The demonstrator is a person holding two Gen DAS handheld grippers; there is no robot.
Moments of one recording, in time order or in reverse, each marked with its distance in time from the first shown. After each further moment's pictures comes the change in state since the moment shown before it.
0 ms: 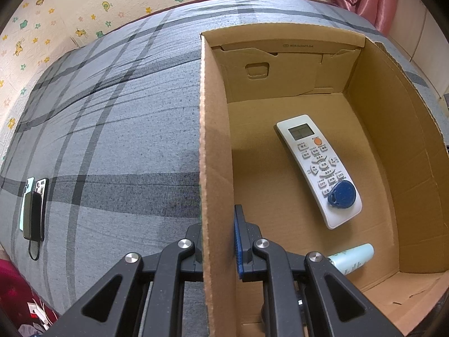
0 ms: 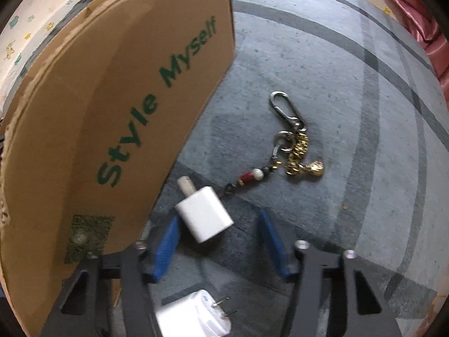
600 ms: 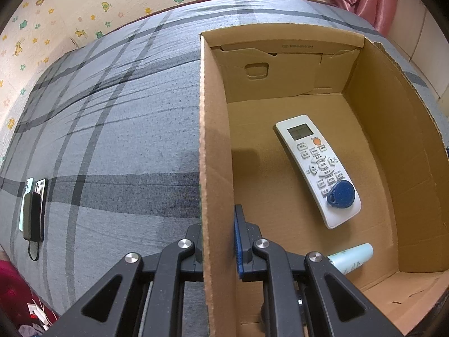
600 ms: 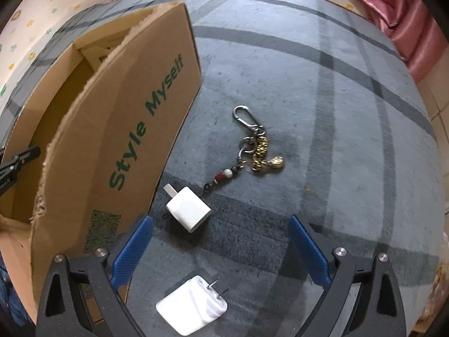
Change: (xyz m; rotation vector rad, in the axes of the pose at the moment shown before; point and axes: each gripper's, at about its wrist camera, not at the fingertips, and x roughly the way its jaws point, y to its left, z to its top) left arm 0.000 0.001 0.000 0.002 -0.003 -0.005; right arm -0.037 -0.011 -0.017 0.128 -0.091 -0.082
